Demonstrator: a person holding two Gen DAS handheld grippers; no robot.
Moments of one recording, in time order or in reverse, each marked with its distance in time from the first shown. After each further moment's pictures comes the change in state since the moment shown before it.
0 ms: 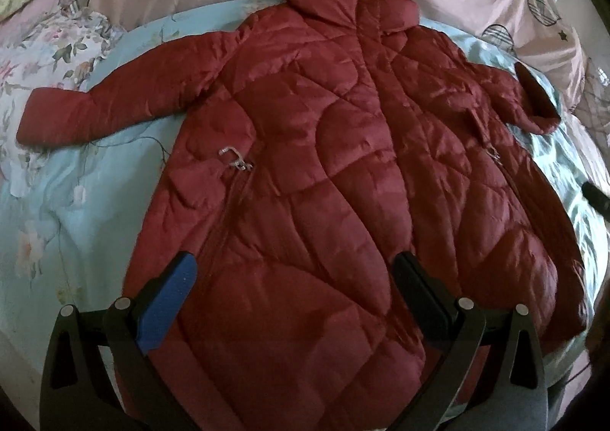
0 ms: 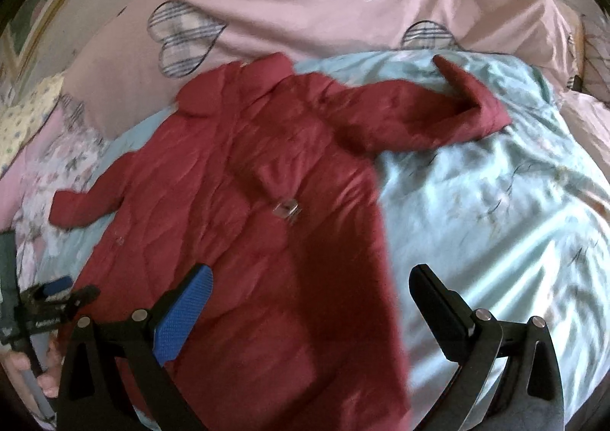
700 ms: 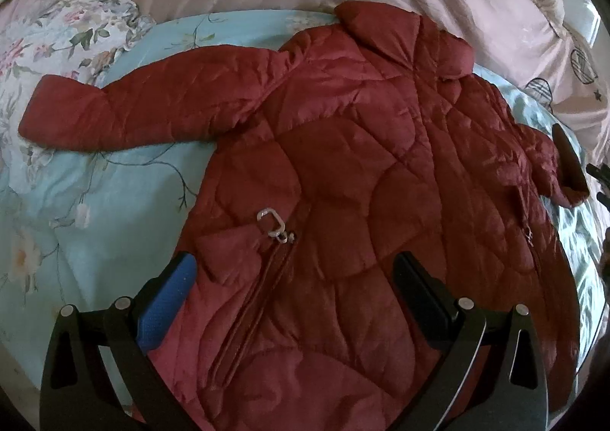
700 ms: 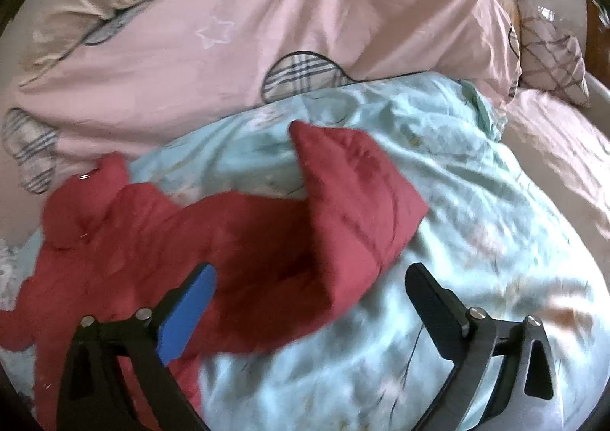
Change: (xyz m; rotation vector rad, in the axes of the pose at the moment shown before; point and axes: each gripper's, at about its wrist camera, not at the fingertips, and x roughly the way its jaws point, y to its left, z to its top) left arm 0.033 0.037 0.047 -0.138 -0.023 0.042; right arm 0.096 -0.158 0.144 0.178 -0.045 -0.276
